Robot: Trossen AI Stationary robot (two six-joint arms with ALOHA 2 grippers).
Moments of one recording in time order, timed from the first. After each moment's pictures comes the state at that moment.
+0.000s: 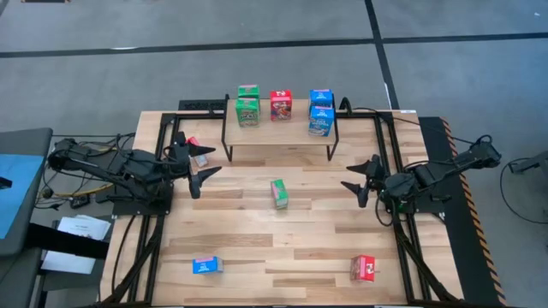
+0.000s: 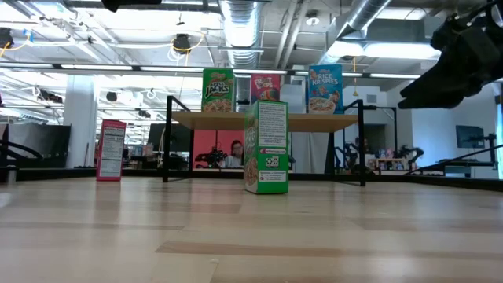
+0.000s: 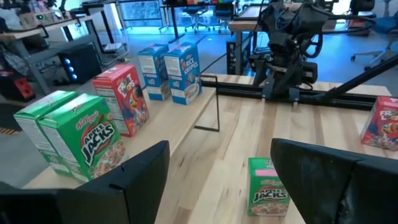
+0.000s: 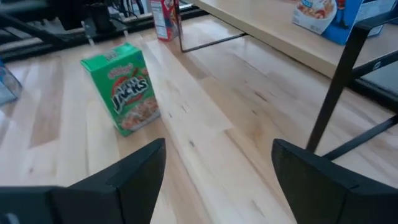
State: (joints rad) left arm -0.28 0.69 0.80 -0.25 -0.70 -0.04; right arm 0.35 0.37 0.24 -0.33 0.70 0.43
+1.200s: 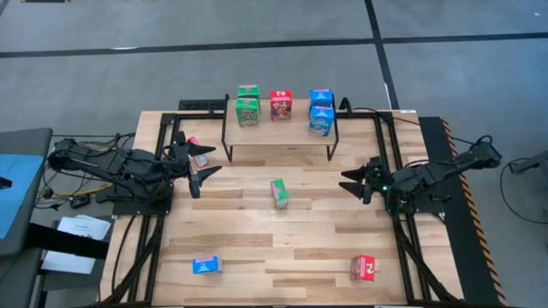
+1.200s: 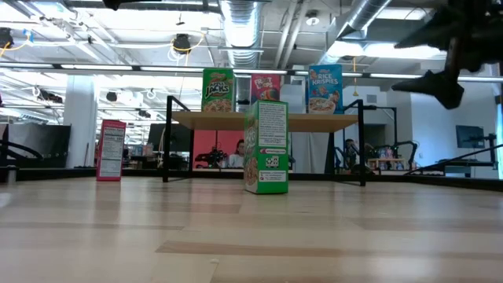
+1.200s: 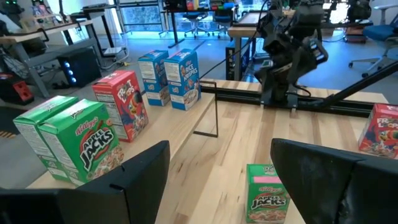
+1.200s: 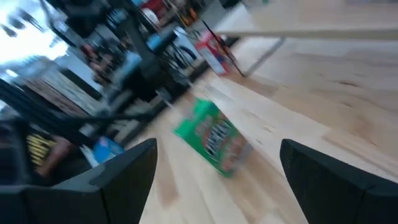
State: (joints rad) left arm -0.28 0.69 0.80 -0.23 -0.70 -0.03; right arm 0.34 0.37 0.24 -0.09 0.56 0.82
